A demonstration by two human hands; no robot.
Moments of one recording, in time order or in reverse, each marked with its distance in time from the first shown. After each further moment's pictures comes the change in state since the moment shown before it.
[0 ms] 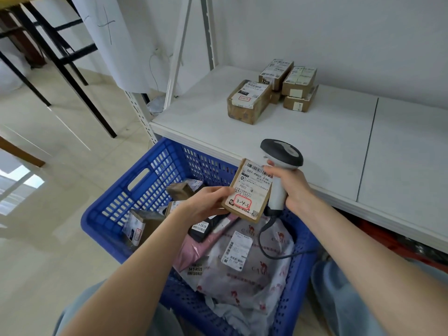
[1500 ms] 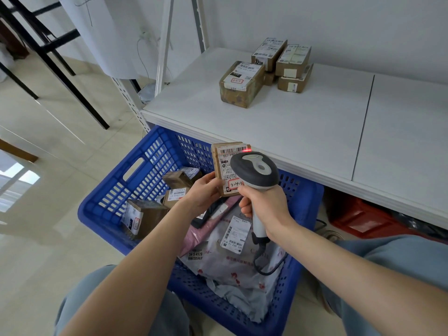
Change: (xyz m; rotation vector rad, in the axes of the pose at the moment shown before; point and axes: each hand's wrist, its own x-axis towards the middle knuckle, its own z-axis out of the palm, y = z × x) left_hand 0.012 -0.025 0.004 -0.207 0.093 0.130; right_hand -0.082 0.043 0.024 -0.228 0.013 -0.041
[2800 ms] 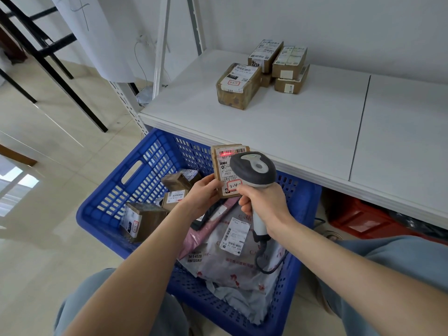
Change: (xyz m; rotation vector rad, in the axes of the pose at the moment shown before) left_hand -0.006 0.004 0.008 0.024 0.026 0.001; right_hand 0.011 0.001 -0.006 -0.014 -0.014 -0.038
